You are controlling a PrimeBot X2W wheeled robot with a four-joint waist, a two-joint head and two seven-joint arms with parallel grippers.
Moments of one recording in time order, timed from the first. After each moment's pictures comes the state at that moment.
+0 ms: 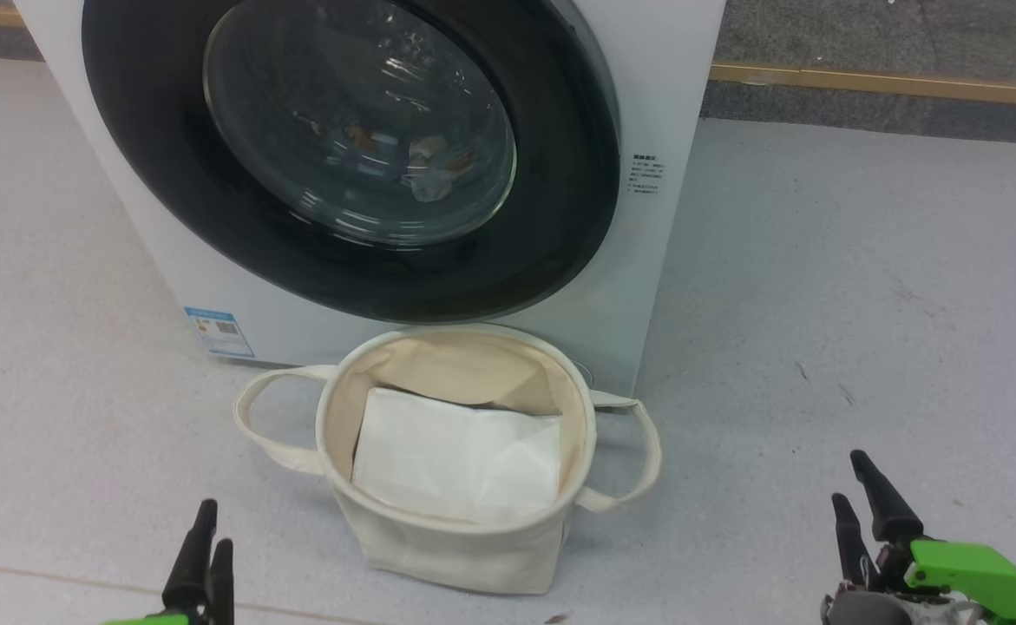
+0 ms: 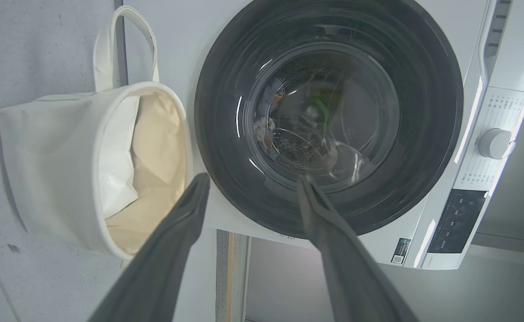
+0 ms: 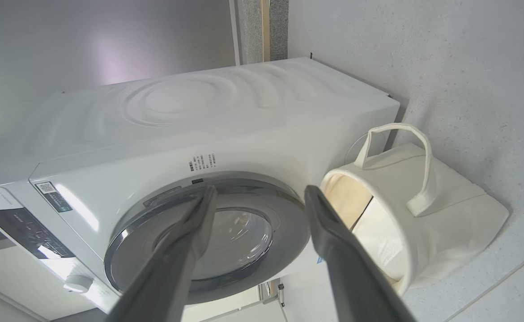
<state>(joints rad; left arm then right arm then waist) -0.03 0.04 0.07 0.31 -1.63 -0.09 0.06 -0.08 -0.04 -0.08 0.34 1.68 0.13 0.05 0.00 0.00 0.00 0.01</state>
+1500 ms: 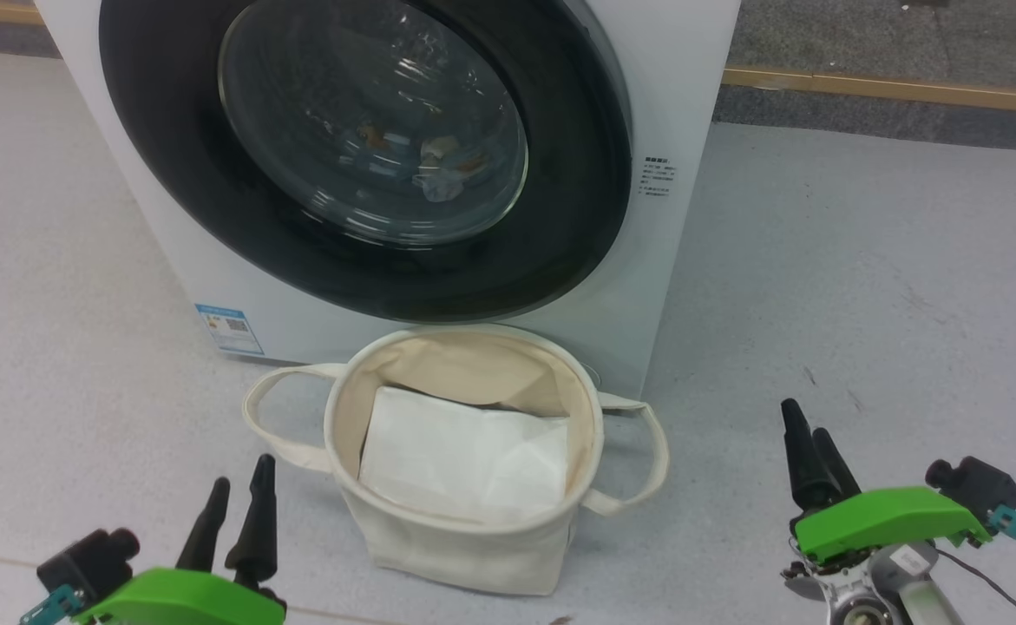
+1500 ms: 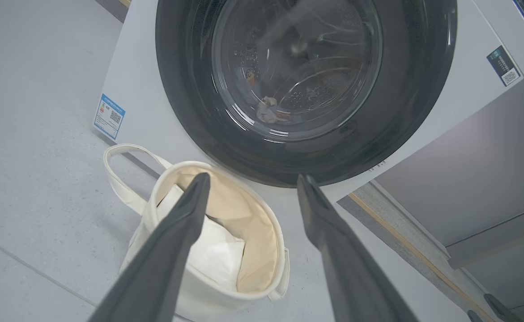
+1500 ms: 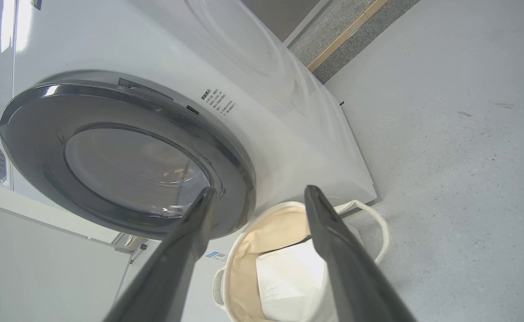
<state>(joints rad) -0.06 0.18 -0.15 0.20 -0.87 0.00 -0.08 -0.15 -0.08 0.11 0.31 0.98 0.13 -0.09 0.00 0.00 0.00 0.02</state>
